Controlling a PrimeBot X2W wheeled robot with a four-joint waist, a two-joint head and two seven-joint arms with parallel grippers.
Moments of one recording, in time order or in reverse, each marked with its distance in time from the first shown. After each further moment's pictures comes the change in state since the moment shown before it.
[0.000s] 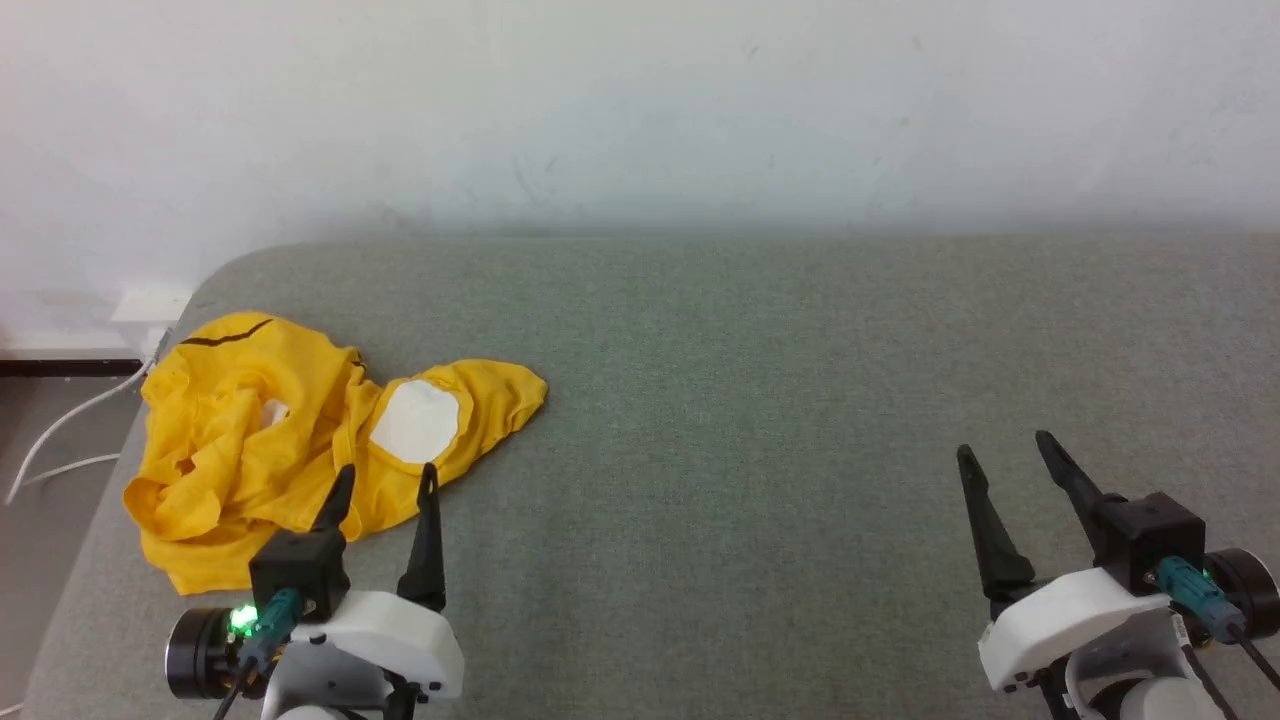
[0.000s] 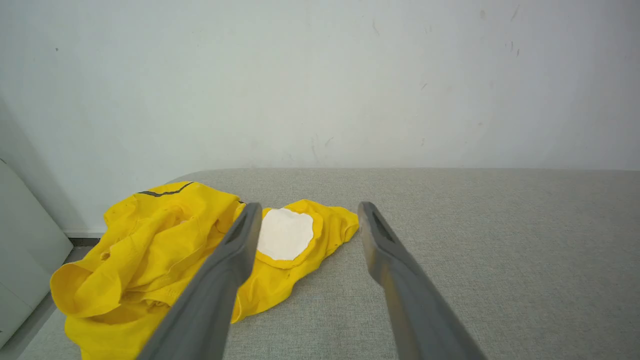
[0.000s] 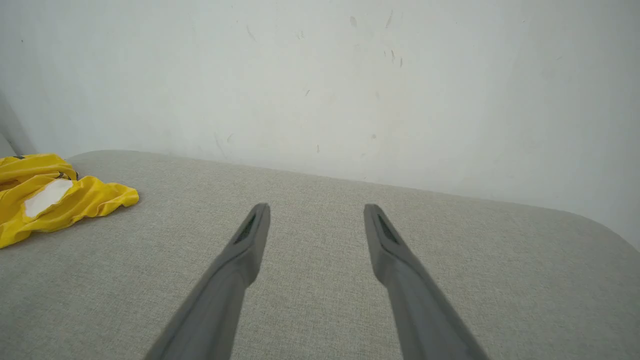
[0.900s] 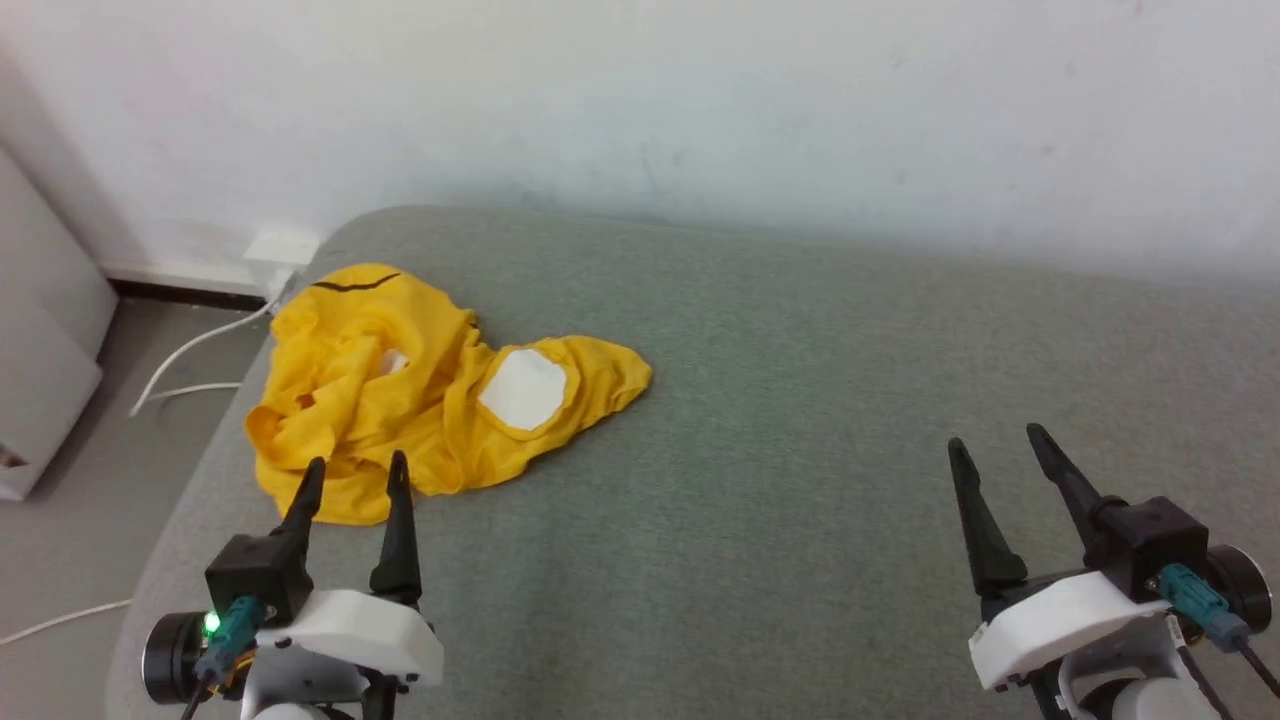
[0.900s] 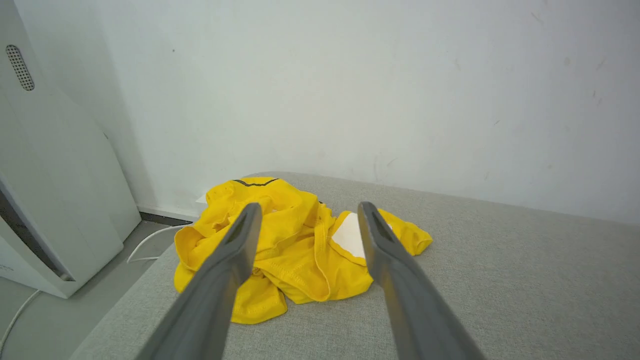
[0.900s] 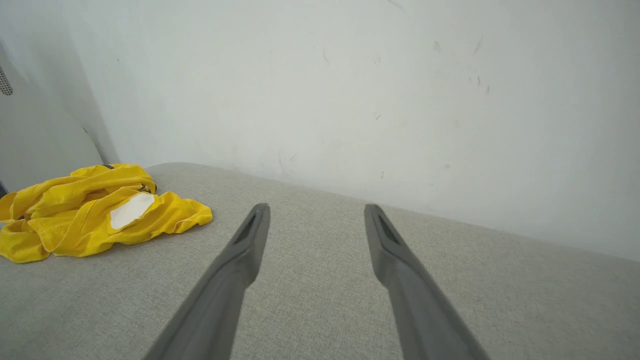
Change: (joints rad) left arm -0.006 0.000 0.035 0.004 -0.061 0.001 -0.060; right arm 0.001 0.000 0.018 -0.007 0.026 0.000 -0.048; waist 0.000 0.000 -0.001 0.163
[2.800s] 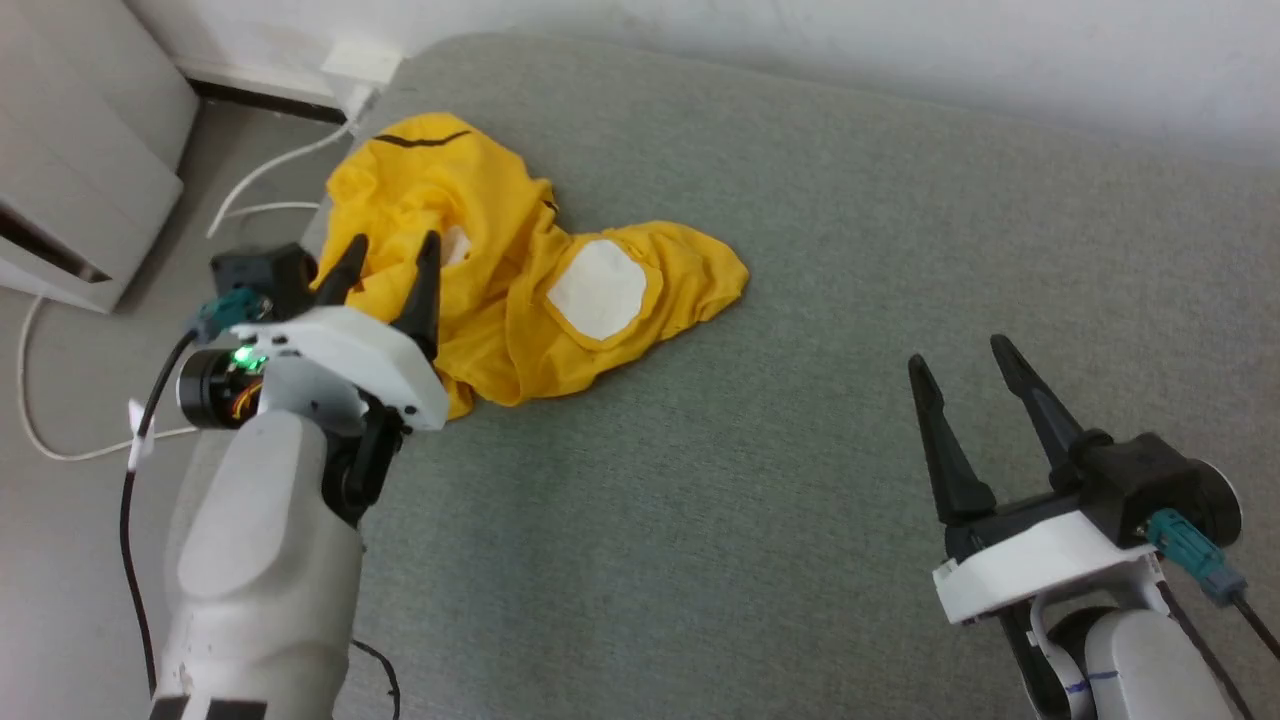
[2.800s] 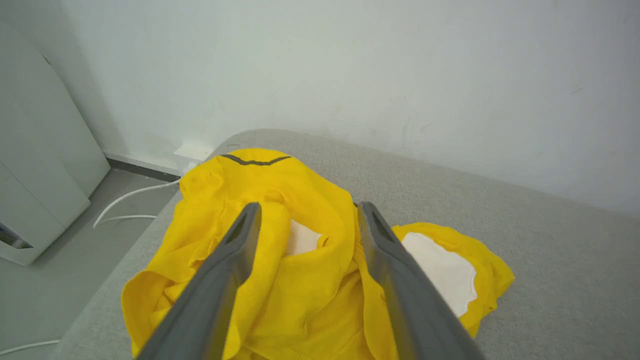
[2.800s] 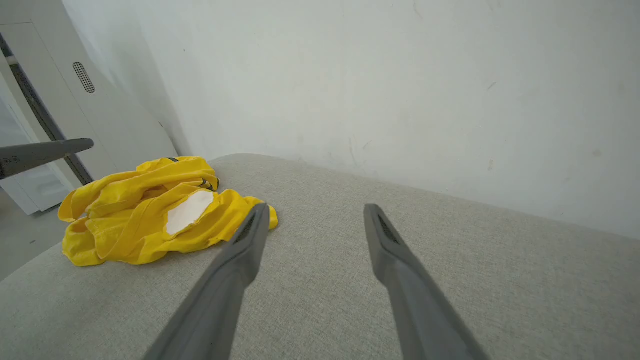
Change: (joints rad) left arm -0.609 0.103 -0.117 0.564 -0.255 -0.105 0.048; right arm -0.110 0.002 0.078 -0.031 0.039 0.000 -0.035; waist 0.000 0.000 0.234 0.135
